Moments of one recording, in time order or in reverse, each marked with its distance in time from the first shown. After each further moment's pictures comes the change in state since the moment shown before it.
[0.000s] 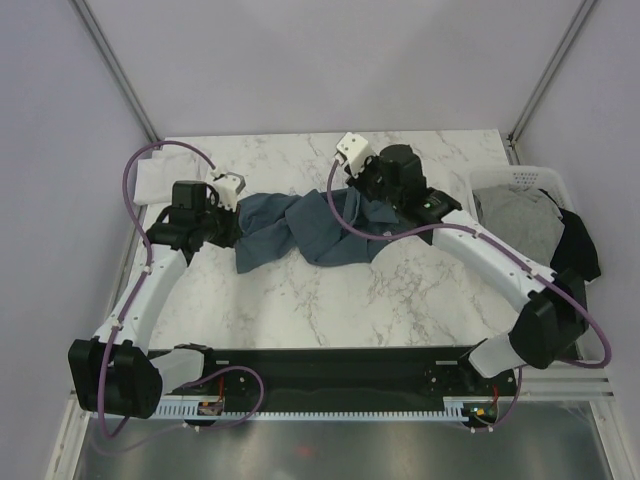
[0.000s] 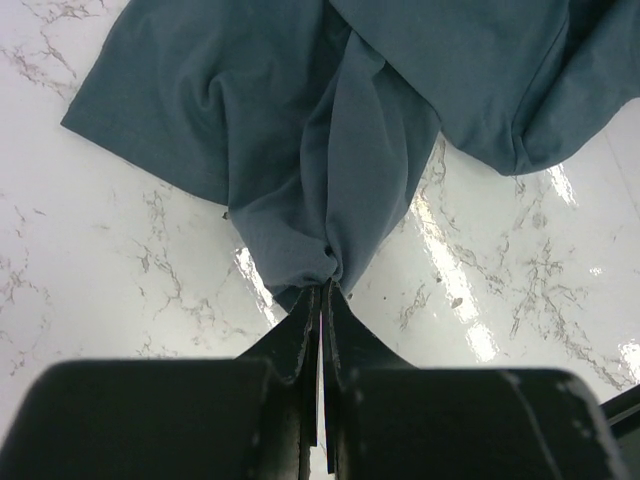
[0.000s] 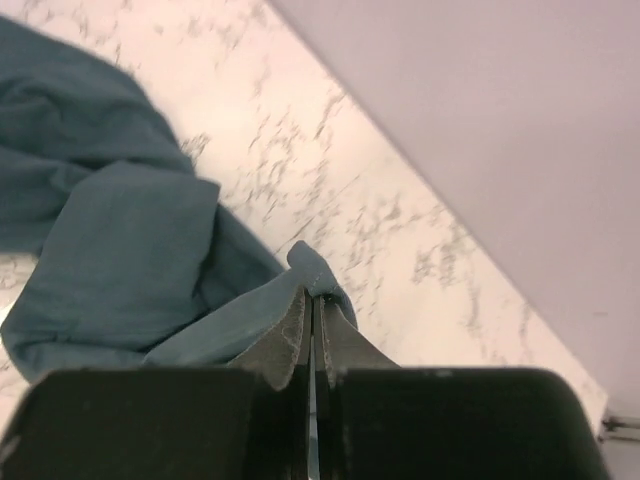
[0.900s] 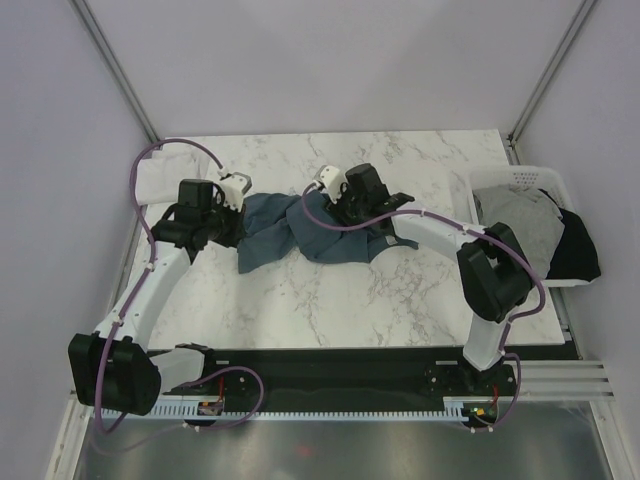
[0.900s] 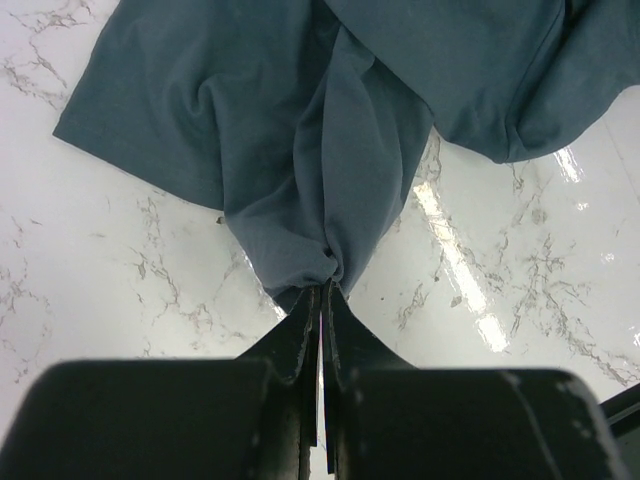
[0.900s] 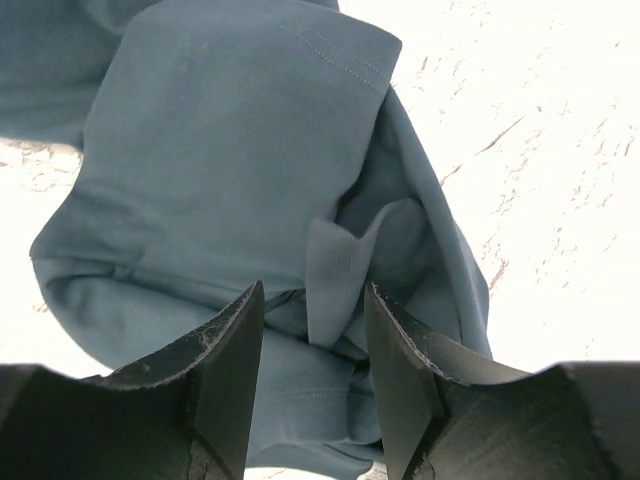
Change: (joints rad) left arm -0.042 0.021 0.016 -0.008 -0.028 0.008; right arm -0.006 0.315 0.018 -0.047 -0.133 0.074
